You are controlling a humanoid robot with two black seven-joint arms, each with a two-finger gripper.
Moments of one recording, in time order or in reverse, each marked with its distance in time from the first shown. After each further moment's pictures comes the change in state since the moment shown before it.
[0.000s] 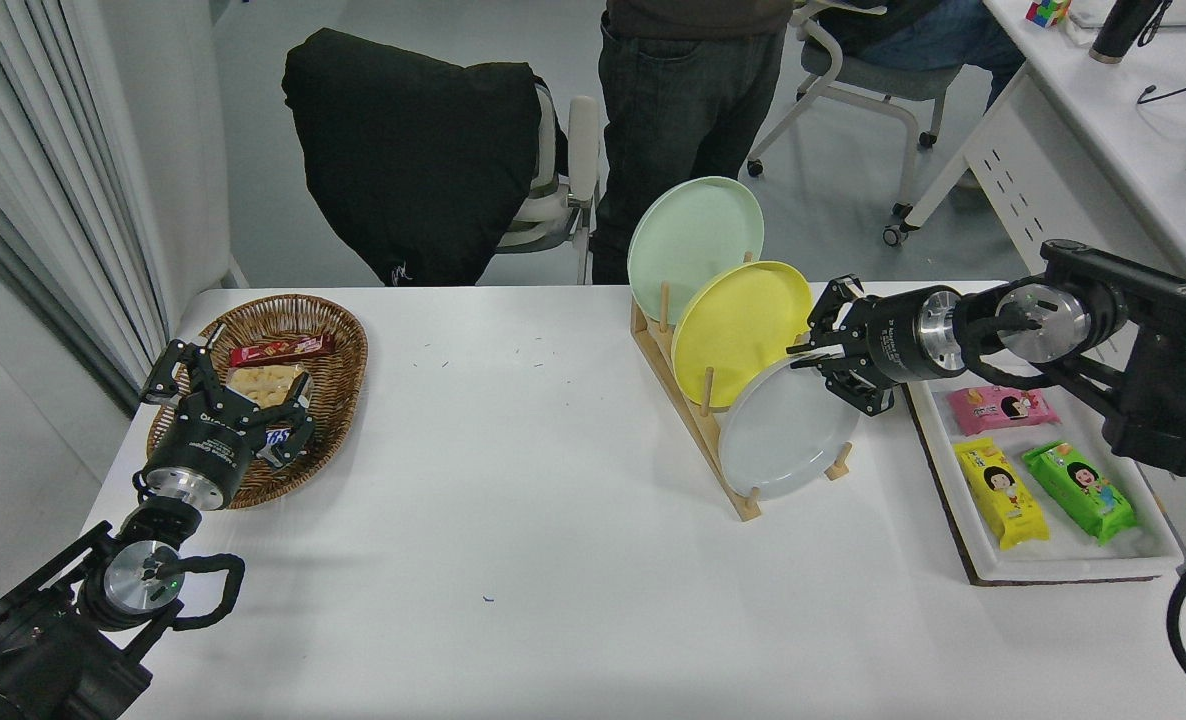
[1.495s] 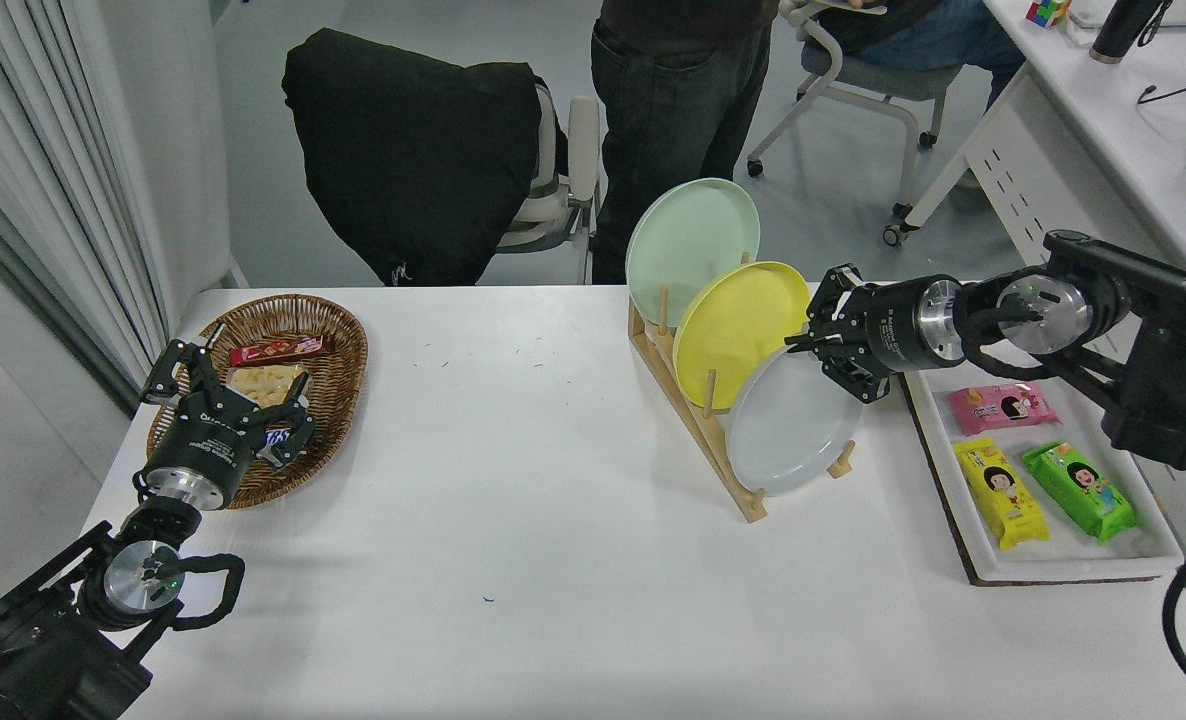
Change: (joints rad) left arm 0.000 0.000 0.000 0.000 0.000 0.000 0.000; right arm 0.000 -0.003 0.057 0.000 -0.033 0.003 -0.001
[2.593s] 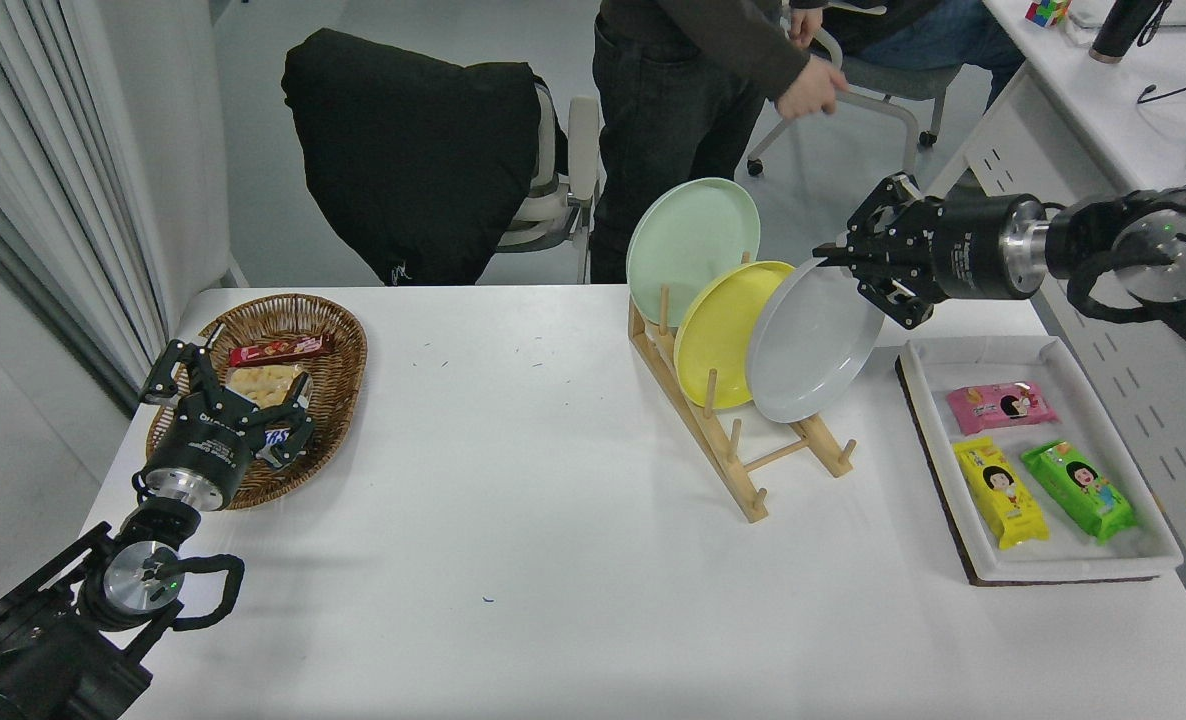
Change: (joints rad) left arm 0.000 0.000 0.000 0.000 0.000 0.000 0.000; right arm 0.046 -0.244 0.245 0.244 -0.085 0.082 -0.010
